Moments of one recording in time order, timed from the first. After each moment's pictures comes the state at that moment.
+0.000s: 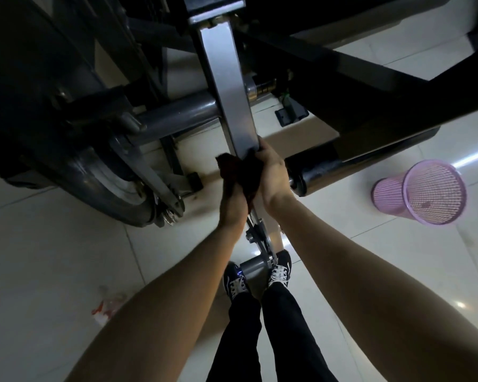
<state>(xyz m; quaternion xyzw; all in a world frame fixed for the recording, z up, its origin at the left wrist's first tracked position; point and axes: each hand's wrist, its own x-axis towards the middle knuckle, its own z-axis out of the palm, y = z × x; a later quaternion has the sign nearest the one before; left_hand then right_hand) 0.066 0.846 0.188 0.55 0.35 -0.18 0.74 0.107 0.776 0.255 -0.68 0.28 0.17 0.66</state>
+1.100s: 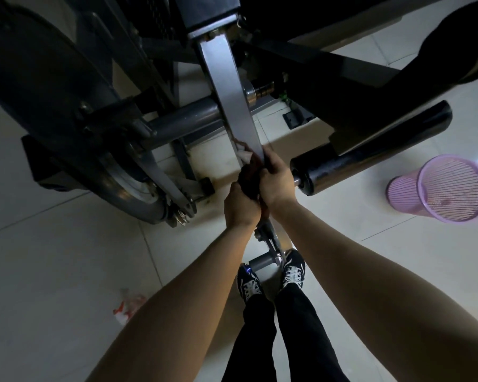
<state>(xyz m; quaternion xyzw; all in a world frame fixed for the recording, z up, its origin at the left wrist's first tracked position) 0.056 0.844 0.213 0.81 0.27 -0.20 0.47 0.086 0.765 0.247 -0.72 0.25 0.14 0.63</state>
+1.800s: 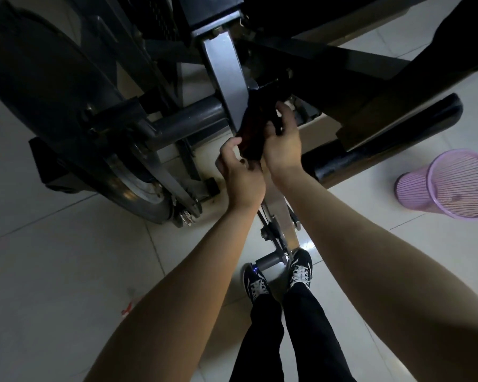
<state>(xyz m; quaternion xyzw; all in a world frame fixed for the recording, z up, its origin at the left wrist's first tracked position) 0.090 0.843 0.243 0.77 0.20 0.02 0.60 0.143 0.773 0.260 -0.77 0.22 0.01 0.60</state>
